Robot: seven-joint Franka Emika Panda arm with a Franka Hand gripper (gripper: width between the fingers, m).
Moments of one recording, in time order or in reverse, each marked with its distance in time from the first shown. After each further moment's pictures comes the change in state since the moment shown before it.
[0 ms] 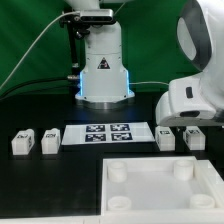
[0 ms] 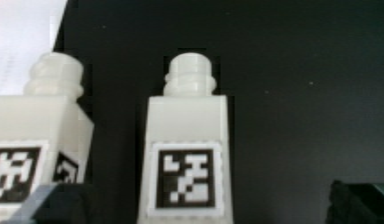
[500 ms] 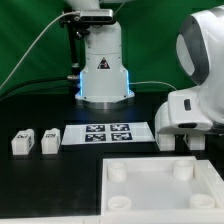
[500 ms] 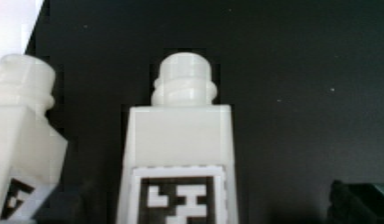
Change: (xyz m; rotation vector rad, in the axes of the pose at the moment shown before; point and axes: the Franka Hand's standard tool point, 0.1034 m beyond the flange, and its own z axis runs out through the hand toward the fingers) arm 0.006 -0.002 0.021 -0.001 -0.028 0.008
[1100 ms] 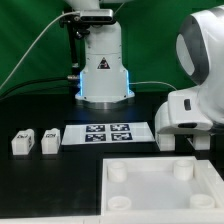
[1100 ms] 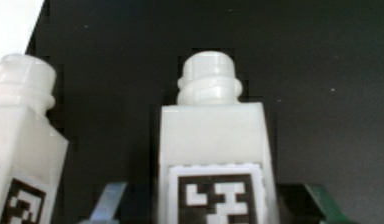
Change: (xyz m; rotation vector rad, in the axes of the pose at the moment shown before) arm 0.000 0.000 0.000 0.000 -0.001 0.000
